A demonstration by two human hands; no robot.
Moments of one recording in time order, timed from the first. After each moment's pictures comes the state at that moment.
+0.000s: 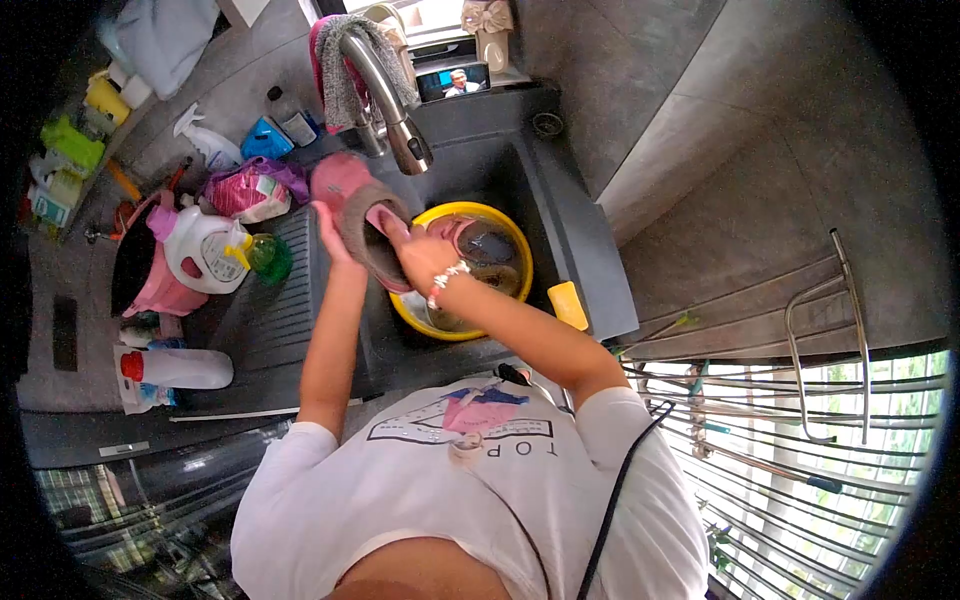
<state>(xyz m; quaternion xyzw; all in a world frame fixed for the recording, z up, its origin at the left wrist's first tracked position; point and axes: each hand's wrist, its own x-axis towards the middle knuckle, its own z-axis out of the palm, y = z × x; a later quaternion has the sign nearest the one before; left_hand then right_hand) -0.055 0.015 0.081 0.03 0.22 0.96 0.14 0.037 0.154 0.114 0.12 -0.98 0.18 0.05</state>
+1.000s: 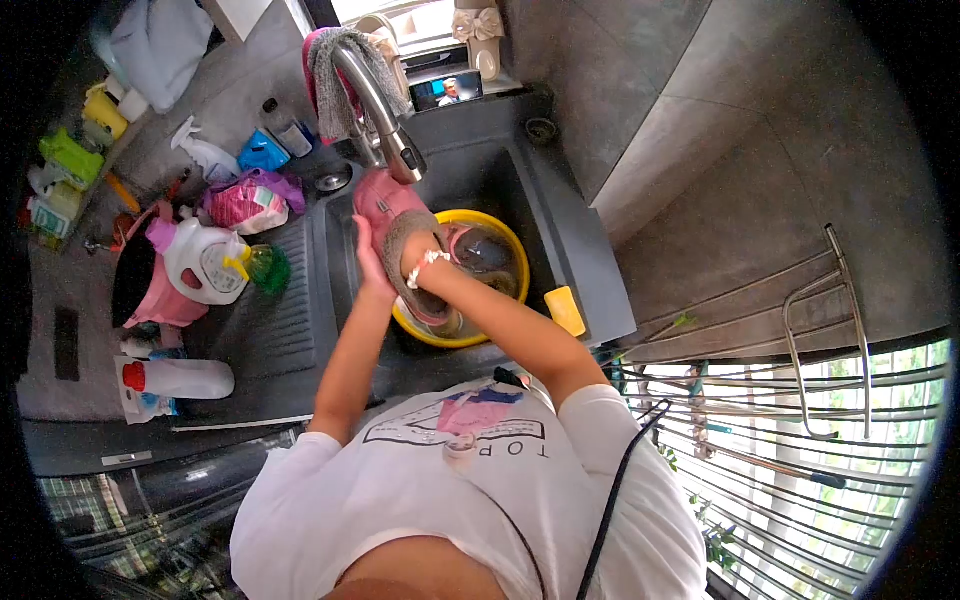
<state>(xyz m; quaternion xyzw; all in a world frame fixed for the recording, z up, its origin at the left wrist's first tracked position) -0.002 0.066 0.115 0.01 0.30 0.93 0.23 -0.008 0.154 0.064 0.13 -0.99 0.10 0.06</state>
